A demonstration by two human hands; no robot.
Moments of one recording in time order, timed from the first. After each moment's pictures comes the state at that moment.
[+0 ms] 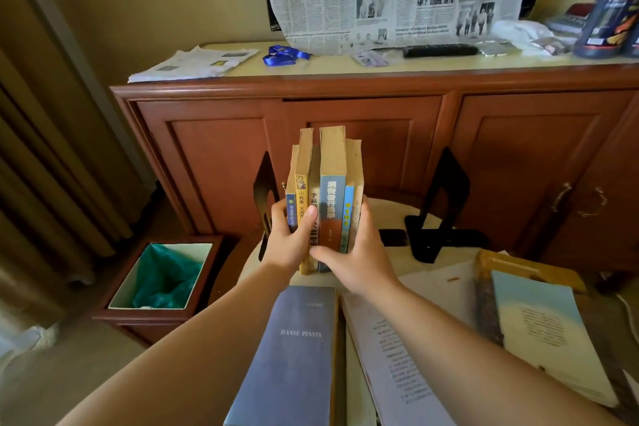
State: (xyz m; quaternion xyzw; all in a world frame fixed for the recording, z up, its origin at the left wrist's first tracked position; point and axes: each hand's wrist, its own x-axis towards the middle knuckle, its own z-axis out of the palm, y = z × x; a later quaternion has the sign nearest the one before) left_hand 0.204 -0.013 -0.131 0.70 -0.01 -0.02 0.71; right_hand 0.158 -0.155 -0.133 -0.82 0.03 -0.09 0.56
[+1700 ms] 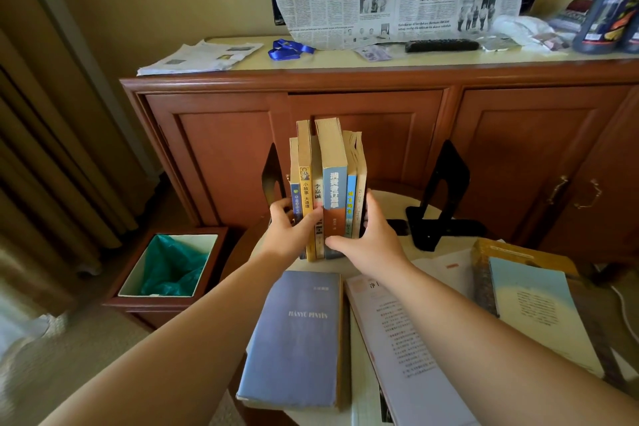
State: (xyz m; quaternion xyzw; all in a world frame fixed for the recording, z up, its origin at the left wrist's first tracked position) left_hand 0.194 0.008 -0.127 0.79 0.02 -0.05 0.61; right_hand 0.149 -0.166 -0.117 -0.84 0.04 -0.05 0.54
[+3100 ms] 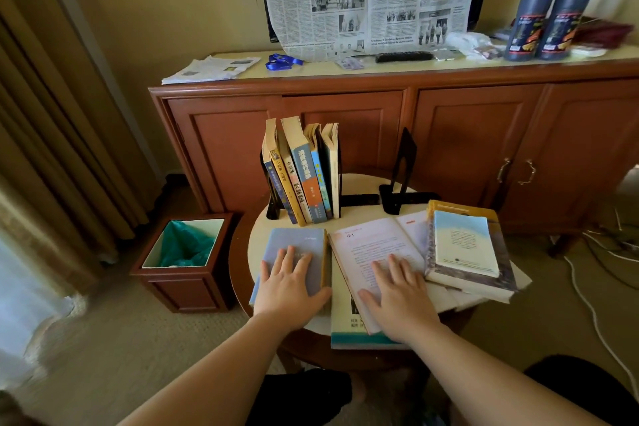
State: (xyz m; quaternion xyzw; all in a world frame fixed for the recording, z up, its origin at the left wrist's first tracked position) left_hand 0.004 0.013 -0.169 0.99 -0.11 -0.05 0.10; right_hand -0.048 -0.214 -0.176 -0.99 0.04 0.07 0.12
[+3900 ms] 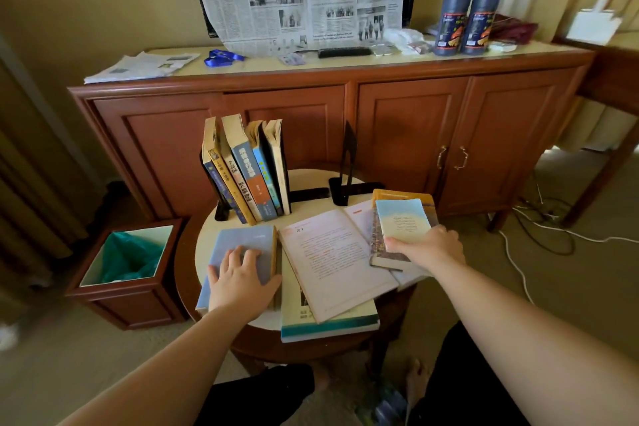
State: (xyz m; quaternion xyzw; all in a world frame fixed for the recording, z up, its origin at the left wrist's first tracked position) left_hand 0.017 -0.003 -0.174 0.99 -0.06 0.00 0.11; right_hand -0.038 -0.359 -0.127 -0.88 0.40 0.00 0.26
